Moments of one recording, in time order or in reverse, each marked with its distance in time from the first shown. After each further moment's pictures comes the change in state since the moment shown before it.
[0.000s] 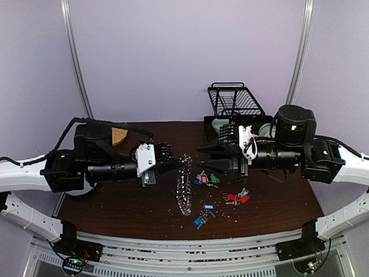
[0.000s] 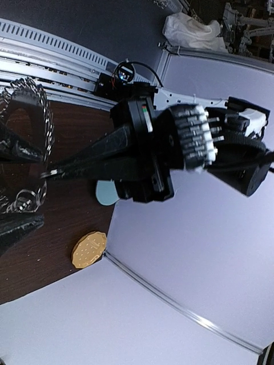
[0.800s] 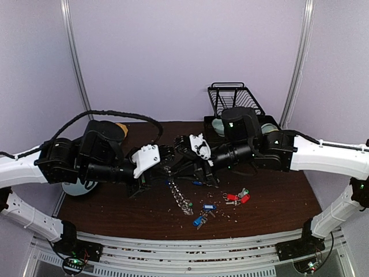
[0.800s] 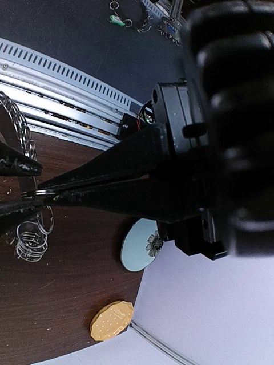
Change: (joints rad) left arm 0.000 0.032 0.143 -0.481 -0.124 -0.268; right arm -0.127 0.332 0.142 -0.081 -0.313 0.056
